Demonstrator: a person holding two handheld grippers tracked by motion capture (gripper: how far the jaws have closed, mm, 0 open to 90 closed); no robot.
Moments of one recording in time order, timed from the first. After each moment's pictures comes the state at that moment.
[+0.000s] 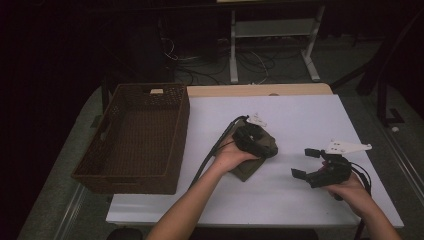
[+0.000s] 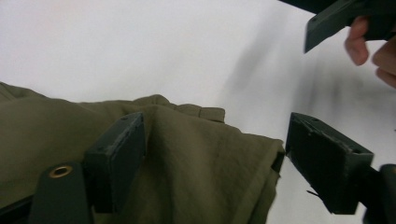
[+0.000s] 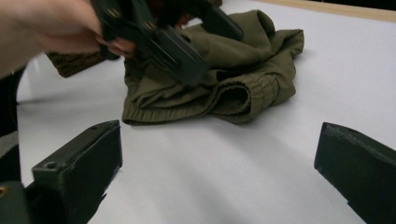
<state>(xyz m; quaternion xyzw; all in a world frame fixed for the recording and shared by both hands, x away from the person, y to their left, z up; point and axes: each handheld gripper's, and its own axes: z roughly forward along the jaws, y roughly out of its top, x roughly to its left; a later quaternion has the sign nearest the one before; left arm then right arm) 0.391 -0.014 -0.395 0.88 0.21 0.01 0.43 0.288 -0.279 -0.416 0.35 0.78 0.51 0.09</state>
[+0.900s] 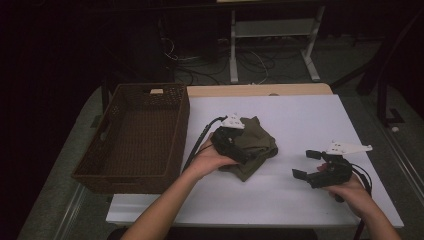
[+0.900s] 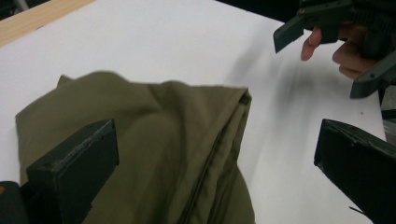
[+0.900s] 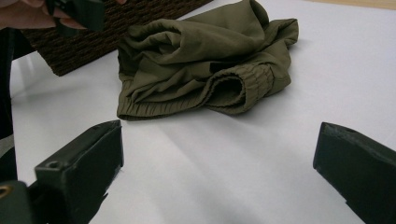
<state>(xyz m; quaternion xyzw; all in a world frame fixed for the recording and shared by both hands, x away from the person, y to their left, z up) 0.366 0.045 -0.377 0.86 0.20 0.04 0.46 0.286 -0.282 -0.420 0.37 0.78 0.51 0.09</state>
